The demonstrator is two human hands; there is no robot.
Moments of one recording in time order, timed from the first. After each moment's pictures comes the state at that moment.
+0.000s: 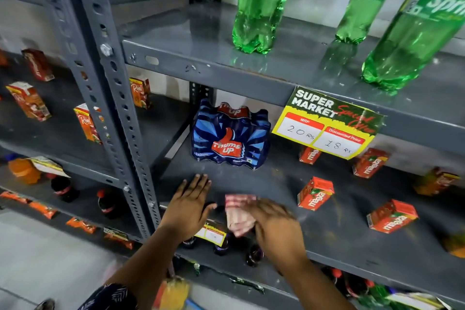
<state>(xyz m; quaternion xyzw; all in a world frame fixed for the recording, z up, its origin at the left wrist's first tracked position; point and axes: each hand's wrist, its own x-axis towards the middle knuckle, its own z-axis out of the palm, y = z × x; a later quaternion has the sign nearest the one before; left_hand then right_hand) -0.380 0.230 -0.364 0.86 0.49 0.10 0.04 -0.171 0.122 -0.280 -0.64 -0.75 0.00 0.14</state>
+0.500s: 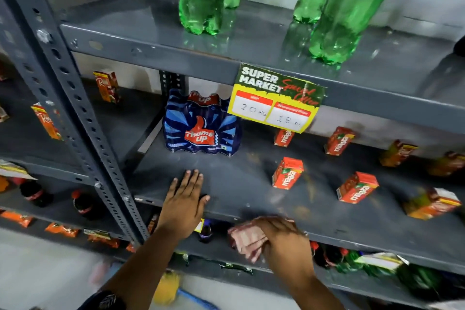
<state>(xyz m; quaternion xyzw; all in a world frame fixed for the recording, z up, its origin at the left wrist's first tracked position) -0.335 0.200 -0.367 0.85 0.51 0.10 0.05 -0.125 0.046 -0.305 -0.71 -0.69 0.01 0.14</state>
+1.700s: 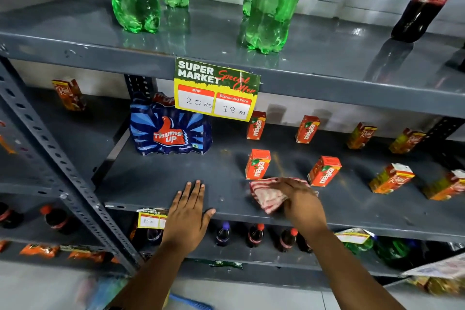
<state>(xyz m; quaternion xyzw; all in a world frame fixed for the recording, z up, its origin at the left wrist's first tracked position) -0.278 0.159 -0.385 0.87 0.48 0.11 0.07 -0.013 0.055 -0.293 -0.77 -0.62 0.01 0.16</state>
